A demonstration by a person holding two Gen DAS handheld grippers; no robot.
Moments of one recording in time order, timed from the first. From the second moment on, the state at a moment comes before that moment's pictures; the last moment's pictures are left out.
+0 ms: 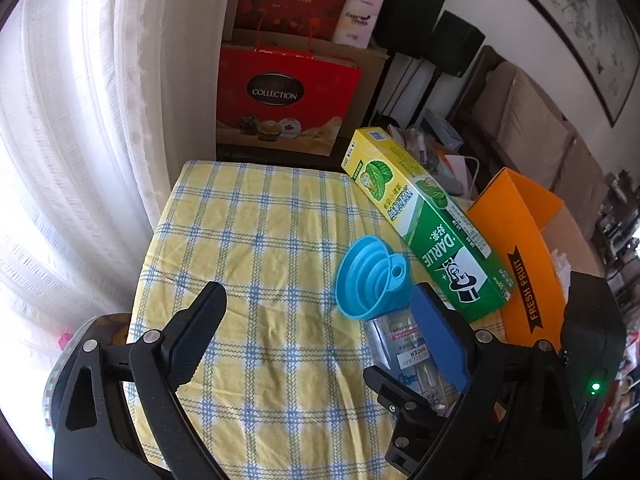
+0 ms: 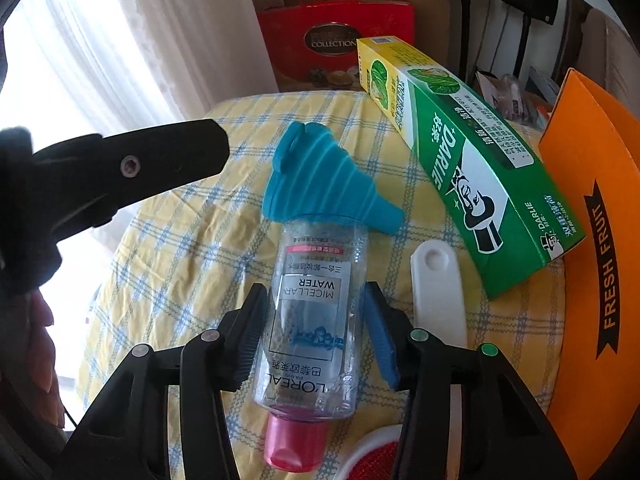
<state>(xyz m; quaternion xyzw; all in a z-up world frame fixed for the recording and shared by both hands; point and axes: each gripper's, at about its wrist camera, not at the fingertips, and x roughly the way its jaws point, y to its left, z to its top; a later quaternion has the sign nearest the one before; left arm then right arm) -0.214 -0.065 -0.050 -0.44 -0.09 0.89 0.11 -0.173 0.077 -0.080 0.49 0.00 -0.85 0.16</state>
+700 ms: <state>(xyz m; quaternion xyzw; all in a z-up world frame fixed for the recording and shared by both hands) -0.242 -0.015 -0.053 -0.47 -0.07 0.87 0.15 -0.145 0.106 -0.033 0.47 -0.05 -0.86 0.20</state>
